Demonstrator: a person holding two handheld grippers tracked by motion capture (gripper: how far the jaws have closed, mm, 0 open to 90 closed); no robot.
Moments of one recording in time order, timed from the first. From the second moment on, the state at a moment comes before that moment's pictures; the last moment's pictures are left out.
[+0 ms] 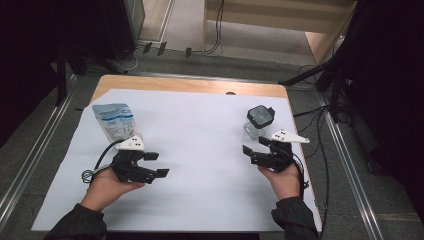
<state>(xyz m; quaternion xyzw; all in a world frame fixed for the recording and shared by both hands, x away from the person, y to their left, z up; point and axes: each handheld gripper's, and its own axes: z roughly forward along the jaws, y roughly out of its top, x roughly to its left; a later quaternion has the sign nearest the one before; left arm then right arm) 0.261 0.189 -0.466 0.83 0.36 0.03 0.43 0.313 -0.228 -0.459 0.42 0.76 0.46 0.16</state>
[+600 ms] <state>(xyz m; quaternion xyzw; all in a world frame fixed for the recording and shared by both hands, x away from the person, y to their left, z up) 0.252 0.194 -0.468 0.83 0.36 0.04 0.43 0.347 -0.244 -0.450 0.46 0.75 0.44 0.18</state>
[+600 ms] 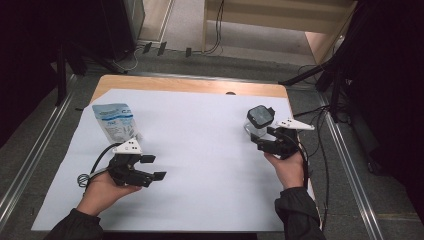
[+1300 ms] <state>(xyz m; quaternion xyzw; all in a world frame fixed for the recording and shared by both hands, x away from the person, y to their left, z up) 0.248 0.191 -0.467 0.83 0.35 0.04 0.43 0.390 -0.260 -0.464 0.50 0.72 0.45 0.19</state>
